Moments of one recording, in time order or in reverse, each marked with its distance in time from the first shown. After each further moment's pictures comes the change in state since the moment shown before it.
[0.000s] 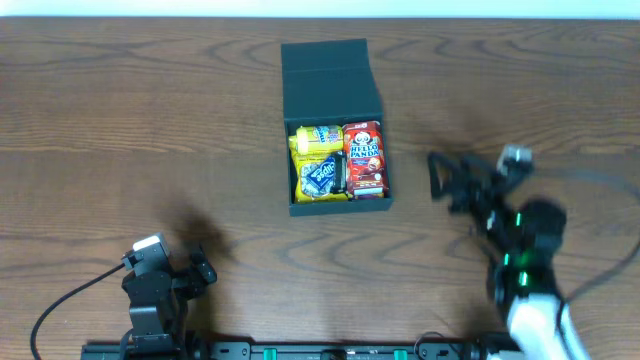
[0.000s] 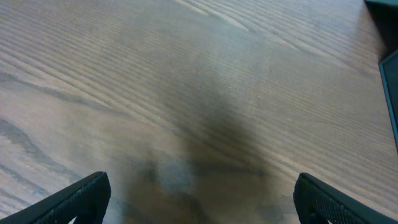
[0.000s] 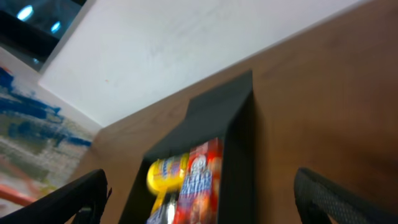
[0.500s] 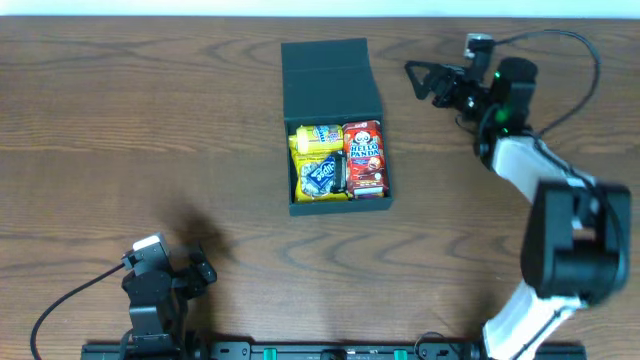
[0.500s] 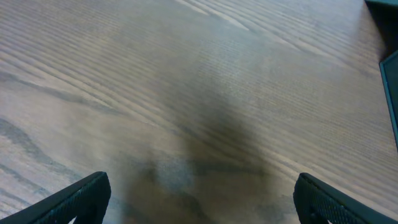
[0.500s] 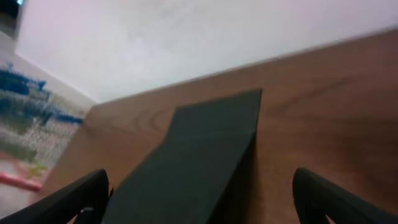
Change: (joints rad) left arm 0.001 0.000 0.000 0.000 0.000 0.000; right arm 0.002 0.953 0.777 0.003 -0.224 -0.095
